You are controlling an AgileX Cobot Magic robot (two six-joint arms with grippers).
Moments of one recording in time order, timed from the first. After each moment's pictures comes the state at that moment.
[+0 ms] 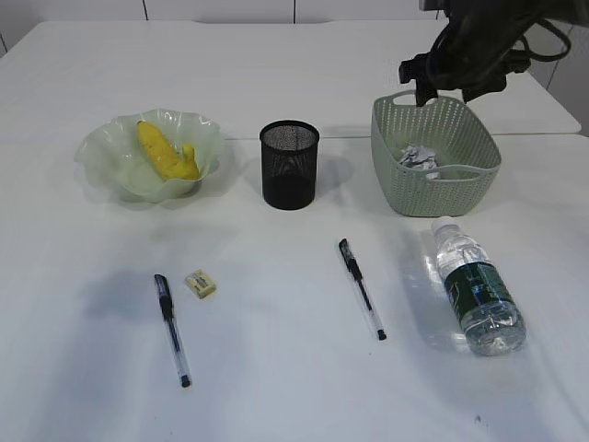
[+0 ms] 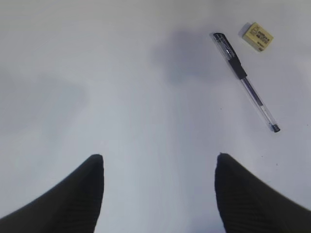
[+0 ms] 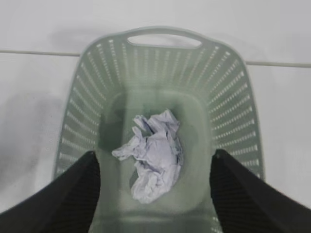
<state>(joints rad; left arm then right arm) -0.09 1.22 -0.95 -0.12 0.97 0.06 0.16 2.18 -1.96 -0.23 0.79 0.24</state>
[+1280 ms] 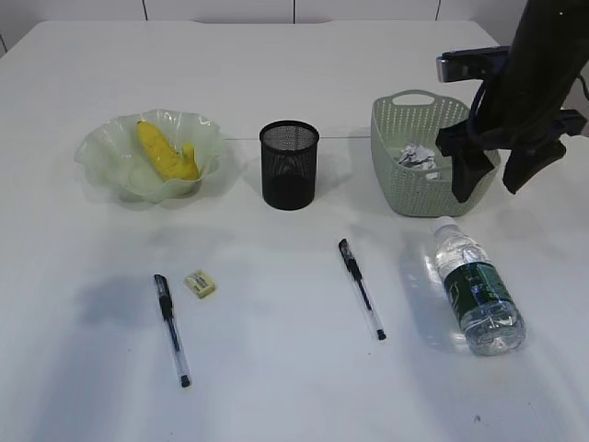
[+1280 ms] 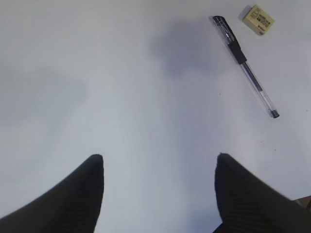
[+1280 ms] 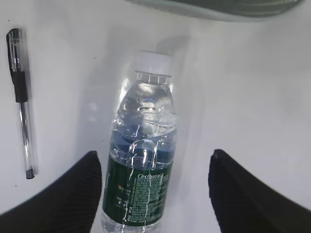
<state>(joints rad) -0.09 1.22 -0.95 -0.12 1.01 0.06 0.16 1.95 -1.65 -0.03 1.23 -0.02</state>
